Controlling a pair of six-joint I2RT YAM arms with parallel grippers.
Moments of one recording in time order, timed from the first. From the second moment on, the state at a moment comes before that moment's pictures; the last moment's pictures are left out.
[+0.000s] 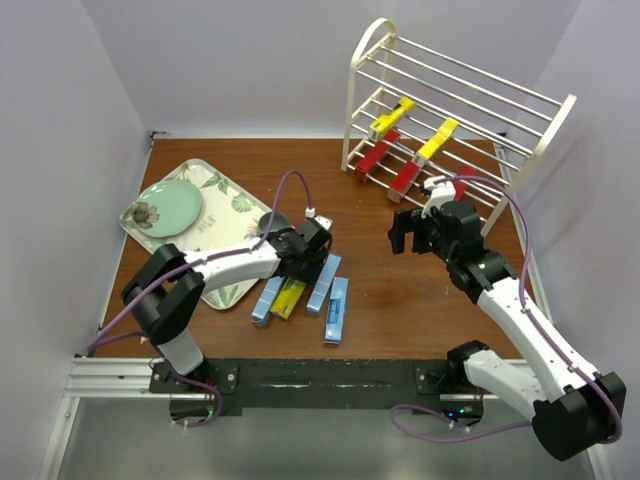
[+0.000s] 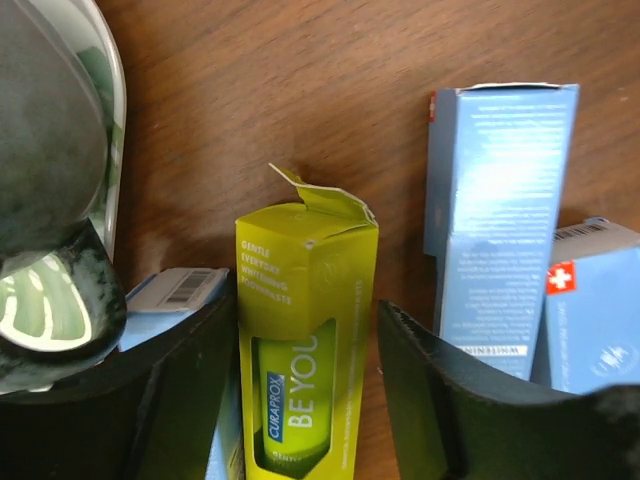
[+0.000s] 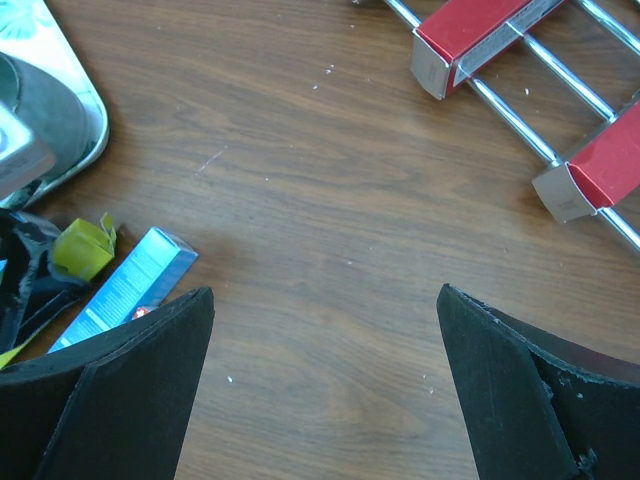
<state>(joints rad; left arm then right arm) -0.83 1.67 1.03 -0.45 -0.25 -0.36 0.37 0.94 0.80 -0.35 0.03 0.15</state>
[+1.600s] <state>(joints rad) -0.68 1.50 1.22 -0.43 -0.13 -0.51 0.39 0.97 0.79 -0.24 -0.13 0.25</state>
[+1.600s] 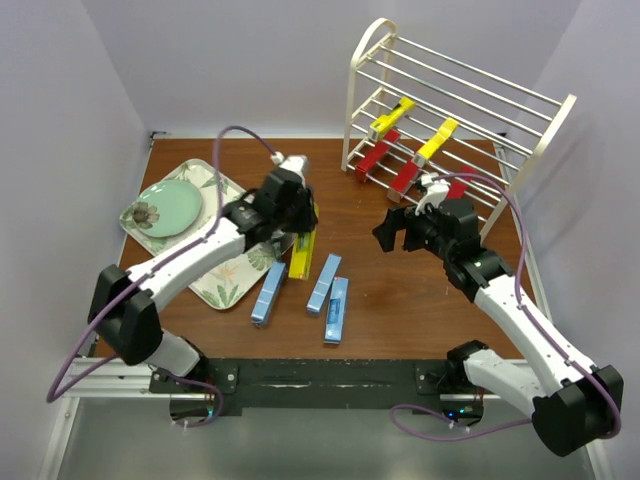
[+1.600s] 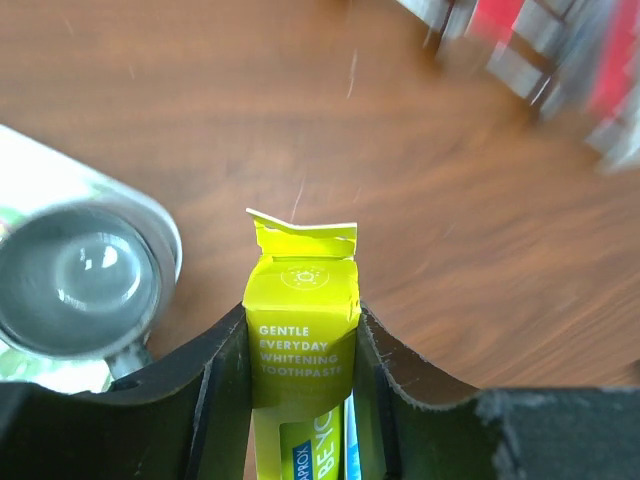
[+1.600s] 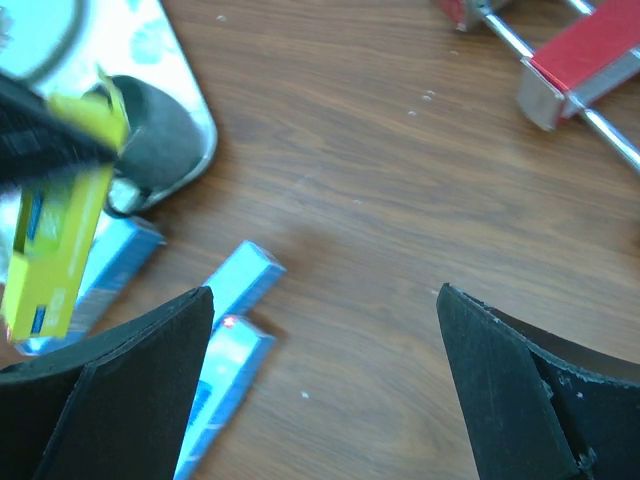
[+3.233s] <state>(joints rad) -0.56 1.41 1.16 -0.06 -0.02 -0.91 0.88 1.07 0.81 -0.08 0.31 0.43</state>
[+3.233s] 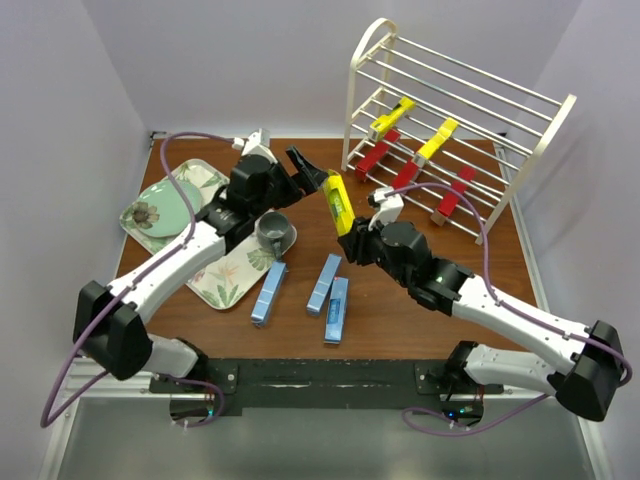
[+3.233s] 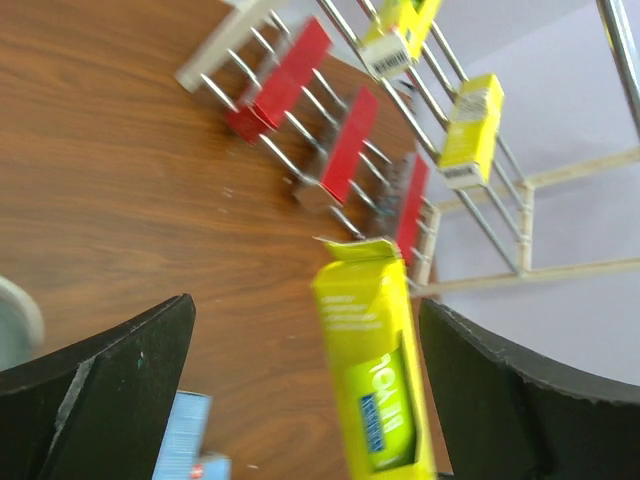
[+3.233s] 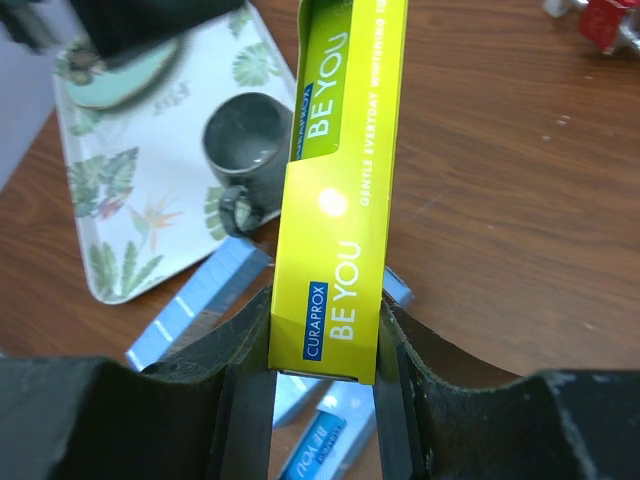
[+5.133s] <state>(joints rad) -0.56 0.71 0.61 -0.27 -0.69 -0.28 0.27 1.44 1.31 -0.43 0.84 0.44</state>
